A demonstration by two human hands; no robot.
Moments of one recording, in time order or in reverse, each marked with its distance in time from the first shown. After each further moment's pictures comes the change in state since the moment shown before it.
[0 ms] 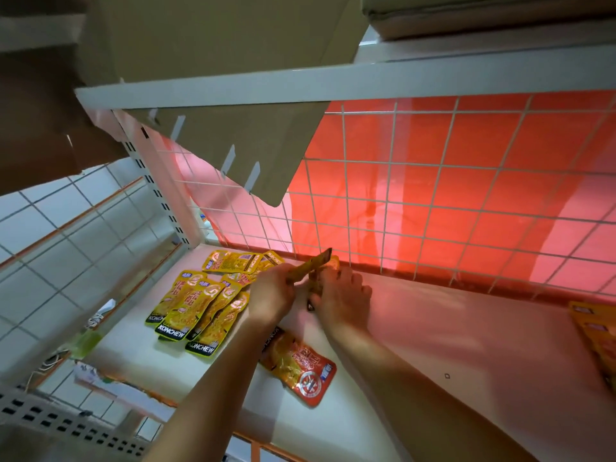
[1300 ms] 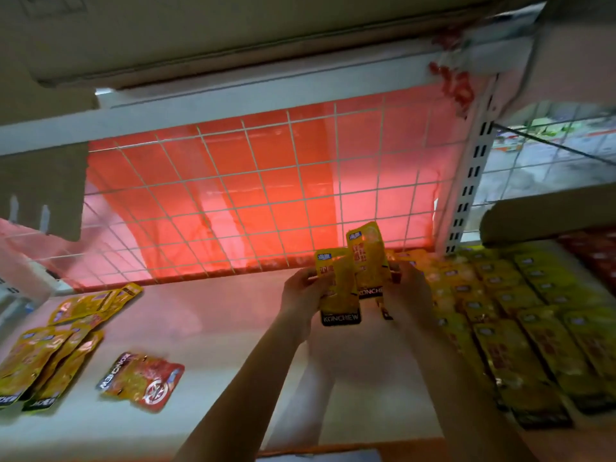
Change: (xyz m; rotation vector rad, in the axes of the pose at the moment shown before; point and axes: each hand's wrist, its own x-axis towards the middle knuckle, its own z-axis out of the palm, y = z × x) left_hand -0.100 0.285 0.099 -1.154 -0.509 -0.324; right_hand -0.127 0.271 -0.181 0.659 0.403 0.577
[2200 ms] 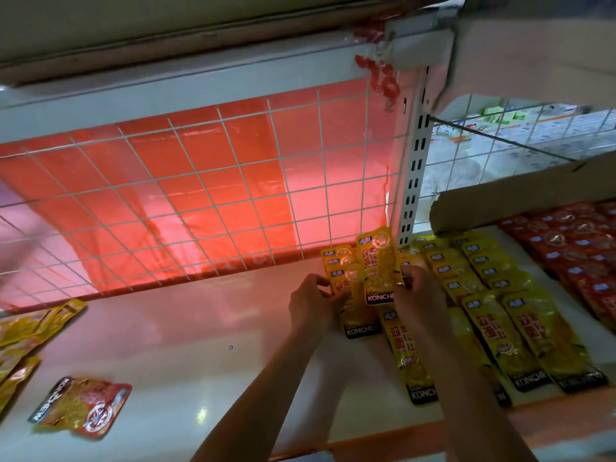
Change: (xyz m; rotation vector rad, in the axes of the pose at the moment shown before) left_hand -0.001 -0.034 0.077 0.732 0.068 0.070; right_hand 0.002 0.041 -0.072 -0.063 0.056 0.102
